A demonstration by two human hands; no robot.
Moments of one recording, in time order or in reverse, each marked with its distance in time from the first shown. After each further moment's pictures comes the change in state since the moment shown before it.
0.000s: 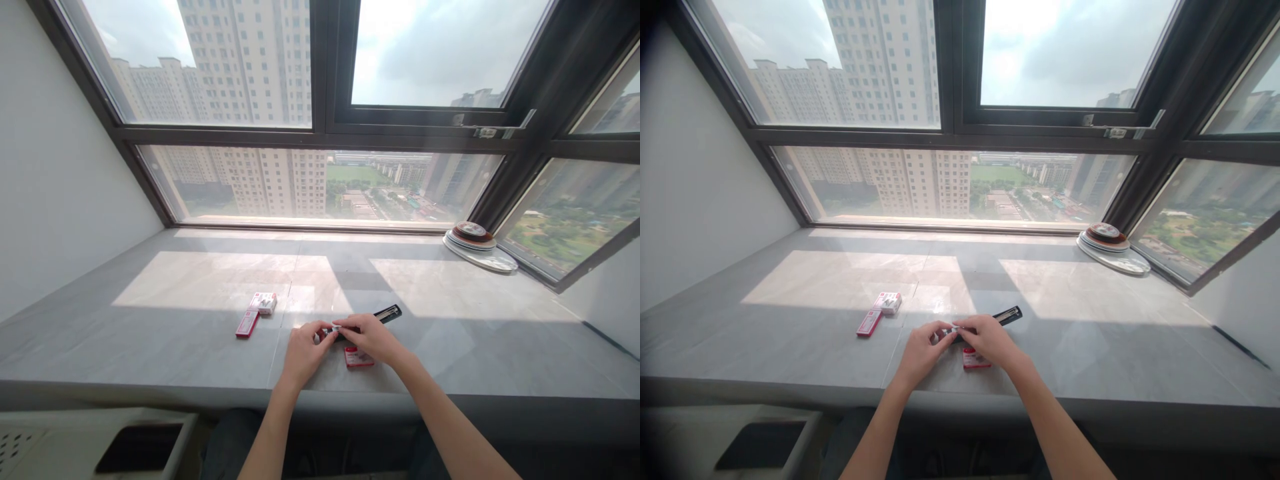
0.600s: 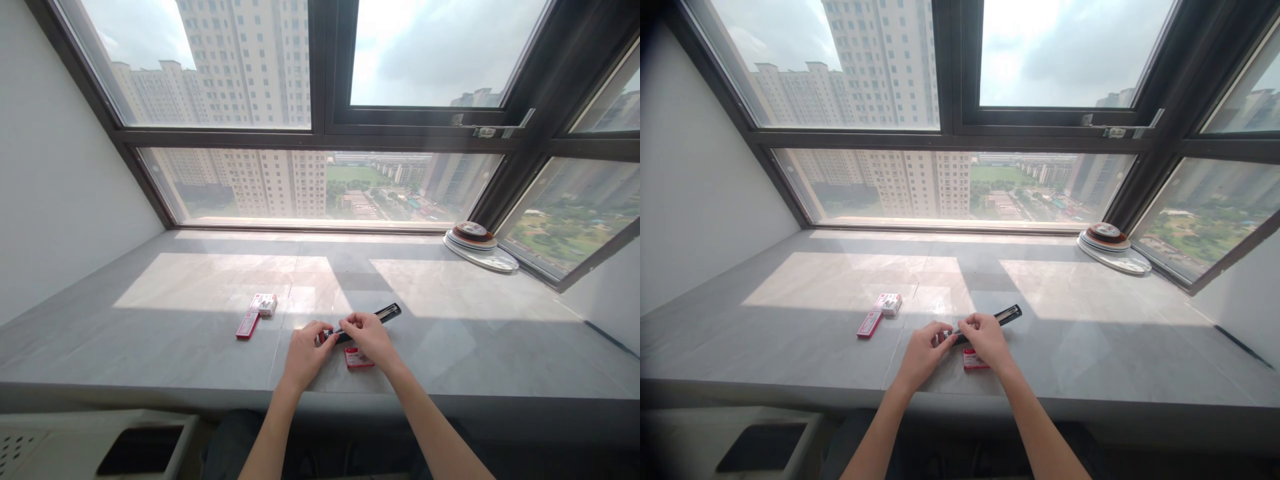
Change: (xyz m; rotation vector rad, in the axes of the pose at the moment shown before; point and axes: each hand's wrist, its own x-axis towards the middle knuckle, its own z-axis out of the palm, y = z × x) left_hand -0.002 0.007 0.000 0.035 0.009 0.047; right_hand 0.003 0.011 0.029 0.279 0.294 0.315
